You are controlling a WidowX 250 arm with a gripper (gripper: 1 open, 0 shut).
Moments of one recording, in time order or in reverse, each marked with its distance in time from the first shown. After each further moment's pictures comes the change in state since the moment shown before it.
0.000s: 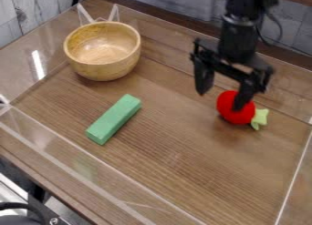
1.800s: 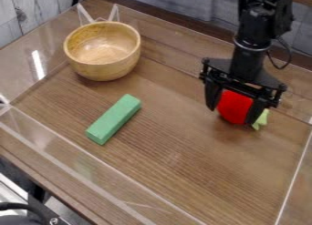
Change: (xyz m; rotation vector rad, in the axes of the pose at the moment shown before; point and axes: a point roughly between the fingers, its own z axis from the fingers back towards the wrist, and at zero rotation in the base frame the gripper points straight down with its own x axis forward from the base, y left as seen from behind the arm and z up) arm 0.011 -0.008 -0.019 0.019 -0.060 0.161
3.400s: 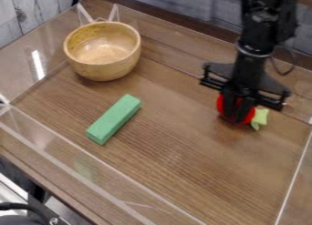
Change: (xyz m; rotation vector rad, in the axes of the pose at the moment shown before) arm -0.009 -0.012 0.005 0.008 -0.022 0.041
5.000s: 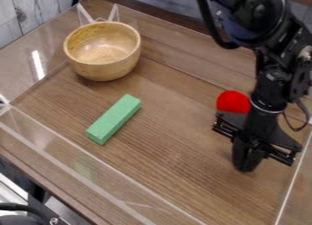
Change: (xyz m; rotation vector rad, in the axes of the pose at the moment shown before) arm -0.032 -0.029 -0.048 -0.024 0.077 -0.076
